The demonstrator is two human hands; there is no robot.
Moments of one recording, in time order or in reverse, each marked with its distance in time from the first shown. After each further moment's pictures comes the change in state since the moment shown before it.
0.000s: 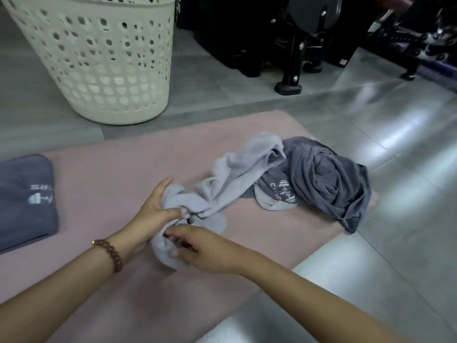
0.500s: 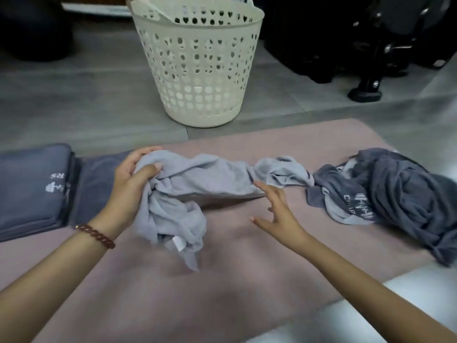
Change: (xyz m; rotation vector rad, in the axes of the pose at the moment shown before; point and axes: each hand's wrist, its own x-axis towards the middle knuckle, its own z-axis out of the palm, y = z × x) left_hand -0.085 0.052 -0.155 -0.138 0.473 0.322; right_hand 0.036 0.015 0.000 0.116 0.351 0.060
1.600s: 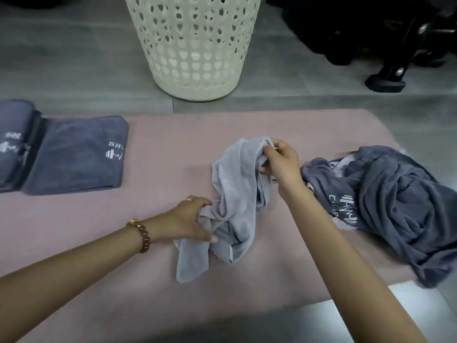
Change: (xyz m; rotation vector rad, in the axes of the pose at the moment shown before) left_hand -0.031 -0.113 0.127 0.735 -0.748 -0.320; right_hand 0.087 0.027 -0.077 0.486 0.346 0.380
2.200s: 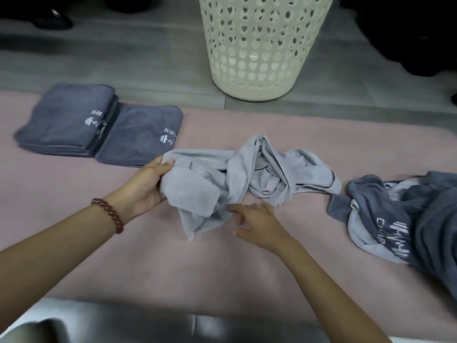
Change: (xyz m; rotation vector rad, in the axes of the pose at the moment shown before) left_hand -0.079 -0.006 -0.056 -1.199 0.643 -0.173; right_hand -0.069 0.085 0.035 -1.023 -0.871 -0.460
